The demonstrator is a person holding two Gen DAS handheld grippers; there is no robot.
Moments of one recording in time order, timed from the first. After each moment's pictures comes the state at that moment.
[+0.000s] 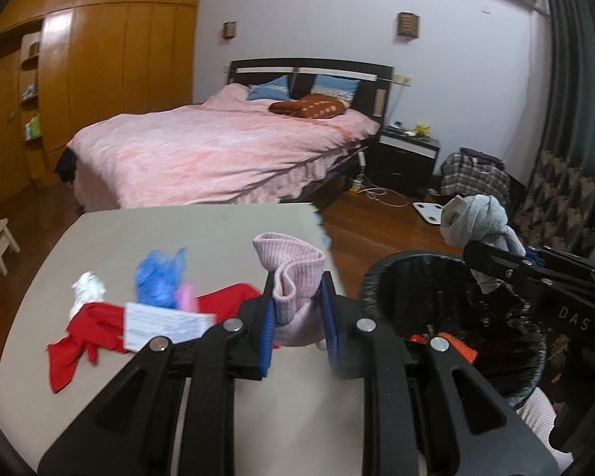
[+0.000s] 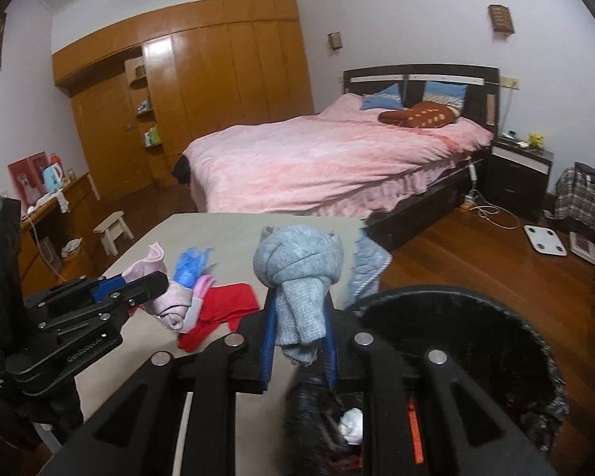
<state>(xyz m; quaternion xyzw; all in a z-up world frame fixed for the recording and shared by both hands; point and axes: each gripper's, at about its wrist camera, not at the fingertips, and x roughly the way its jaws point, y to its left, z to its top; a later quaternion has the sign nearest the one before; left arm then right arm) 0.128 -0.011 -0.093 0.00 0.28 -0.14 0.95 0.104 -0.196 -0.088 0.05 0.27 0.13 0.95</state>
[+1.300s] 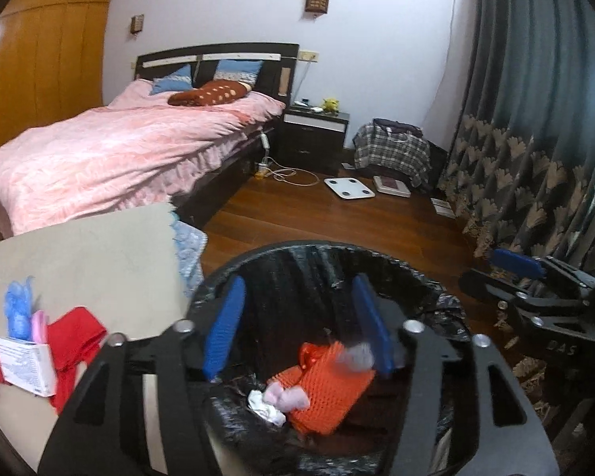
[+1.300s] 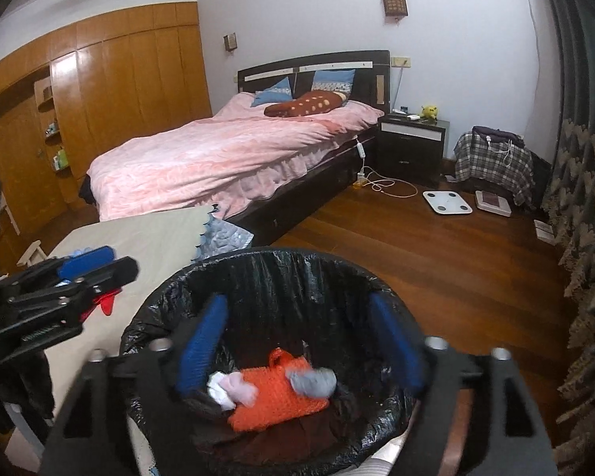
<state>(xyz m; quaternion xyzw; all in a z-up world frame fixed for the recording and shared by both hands) 0.135 -0.145 -0.116 0.03 0.29 -0.28 0.91 0.053 -0.334 -0.114 0.08 0.29 -0.05 0.95</state>
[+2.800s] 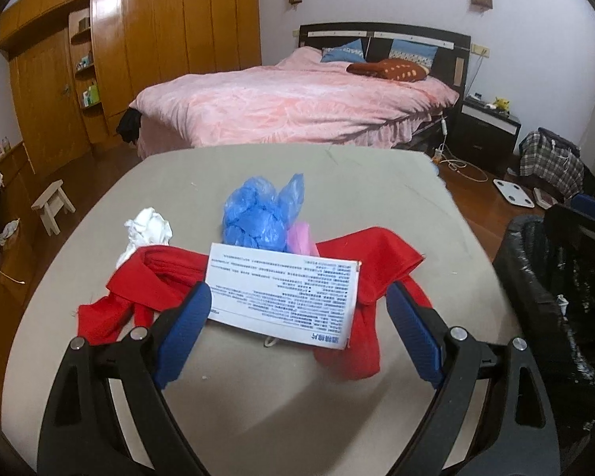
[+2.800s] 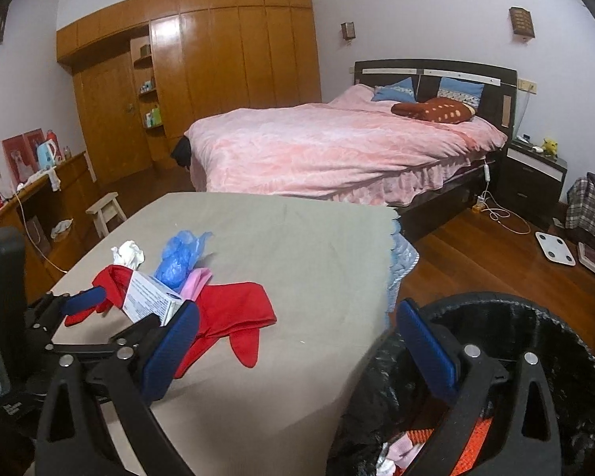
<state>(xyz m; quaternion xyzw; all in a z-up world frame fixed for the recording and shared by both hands) 0.183 0.071 -0.182 0.01 0.34 0.00 0.94 0.174 -0.119 -0.142 0.02 0.29 0.14 0.95</state>
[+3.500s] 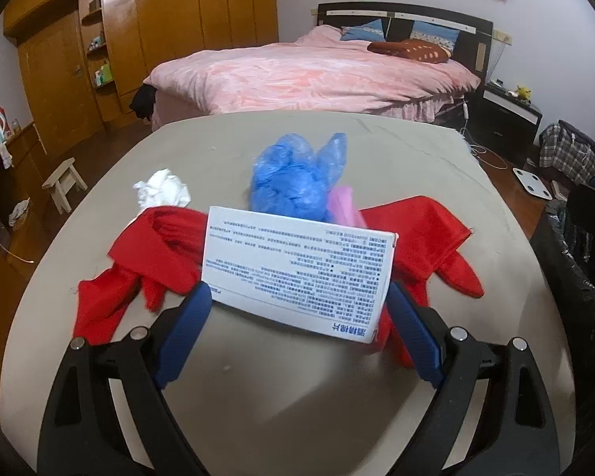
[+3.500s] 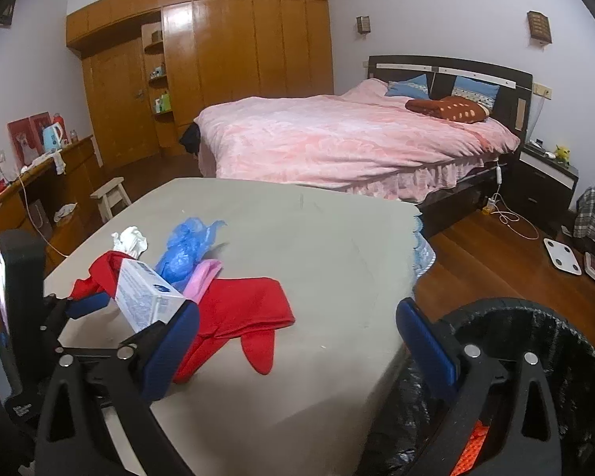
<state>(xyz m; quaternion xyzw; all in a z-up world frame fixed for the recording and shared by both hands) 0.189 0.093 -0.204 0.01 0.38 0.04 0.92 0.190 -0.093 -0.156 -0.01 0.30 0.15 0.94</state>
